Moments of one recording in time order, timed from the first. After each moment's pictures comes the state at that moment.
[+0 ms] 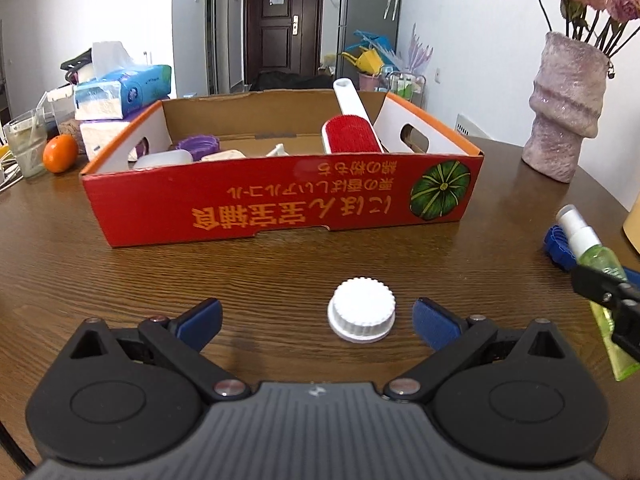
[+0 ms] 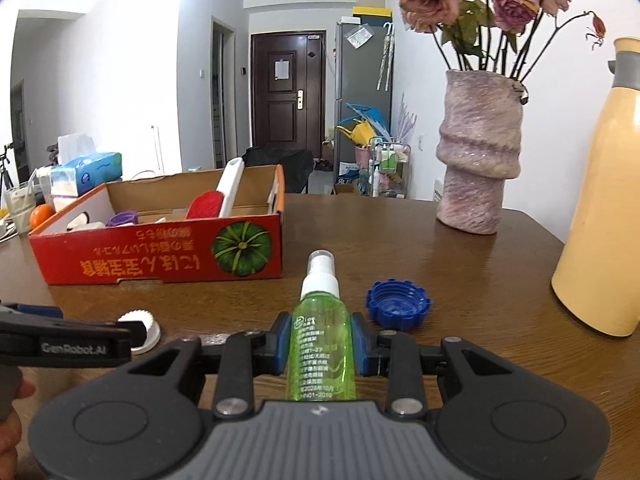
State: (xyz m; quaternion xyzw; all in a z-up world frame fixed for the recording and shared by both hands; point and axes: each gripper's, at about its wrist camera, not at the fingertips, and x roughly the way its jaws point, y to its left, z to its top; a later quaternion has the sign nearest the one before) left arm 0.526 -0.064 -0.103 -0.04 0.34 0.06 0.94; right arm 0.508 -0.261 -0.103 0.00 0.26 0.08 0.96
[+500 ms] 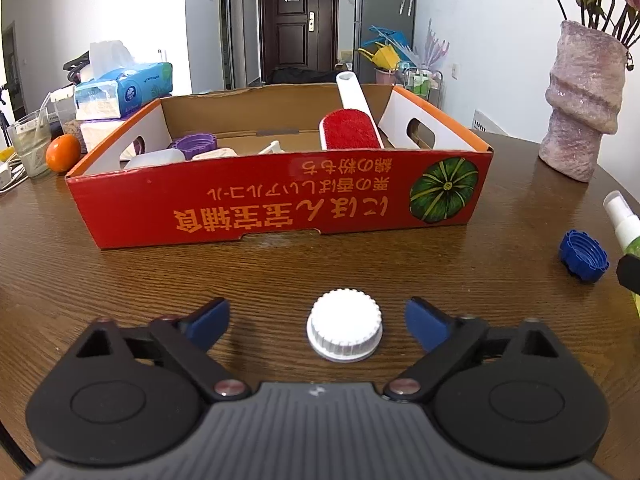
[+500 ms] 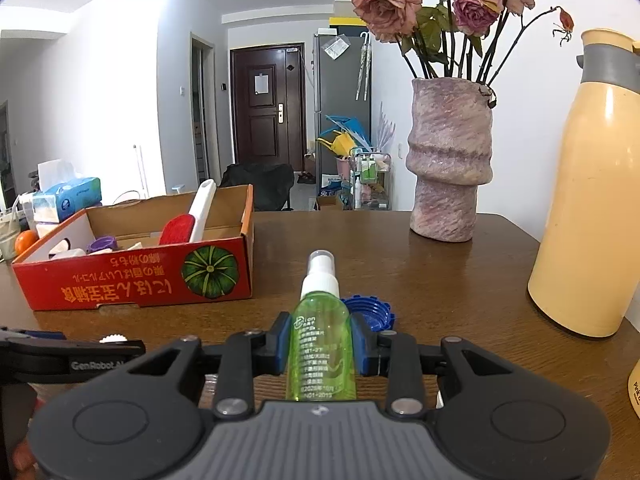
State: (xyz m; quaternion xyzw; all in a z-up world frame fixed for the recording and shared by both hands) left arm 0.545 -0.083 -0.110 -0.03 0.34 0.09 0.93; right arm 0.511 -0.281 -0.097 0.02 0.24 0.06 0.97
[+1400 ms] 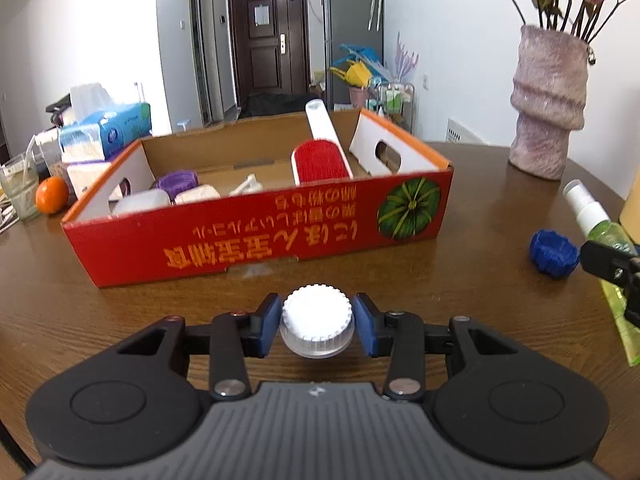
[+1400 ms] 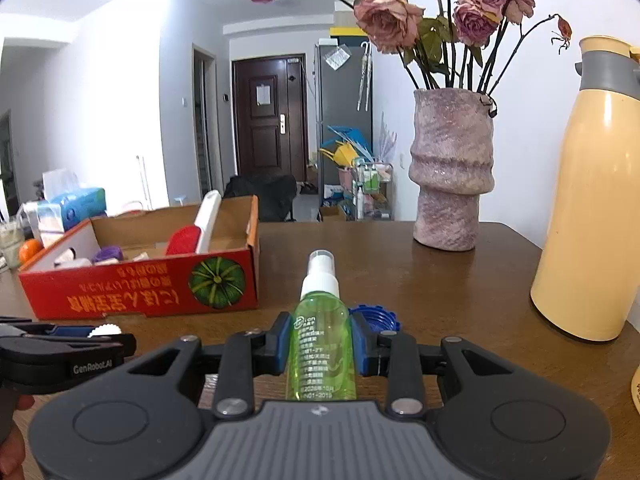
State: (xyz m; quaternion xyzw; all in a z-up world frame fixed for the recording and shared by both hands) left arm 0.531 -0.092 -0.090 0.01 0.30 0.06 0.95; right arm 0.505 -0.278 -0.094 0.03 0.22 0.06 0.97
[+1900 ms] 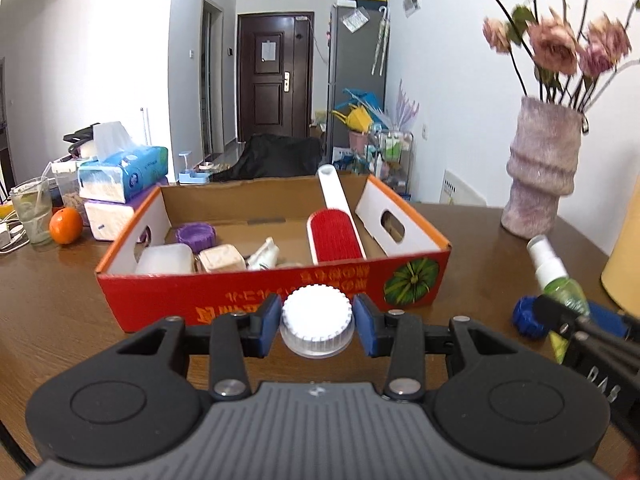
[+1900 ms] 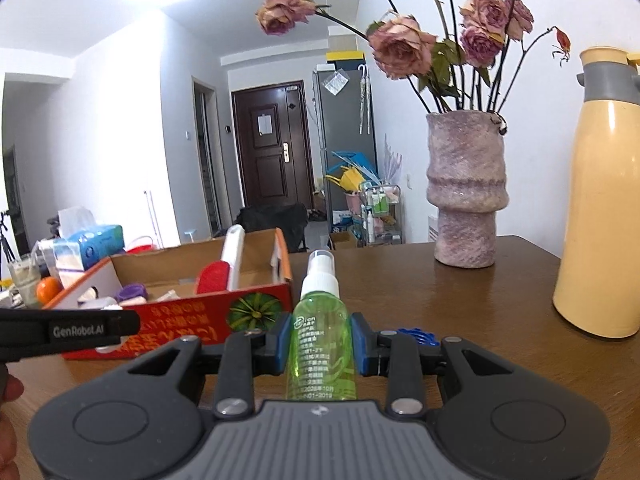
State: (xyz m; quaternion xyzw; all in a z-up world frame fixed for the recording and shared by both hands) left arm 0.516 -0.069 -0.045 -0.03 0.24 0.05 0.97; right arm 0.498 -0.250 -0.085 0.06 0.18 0.07 0.98
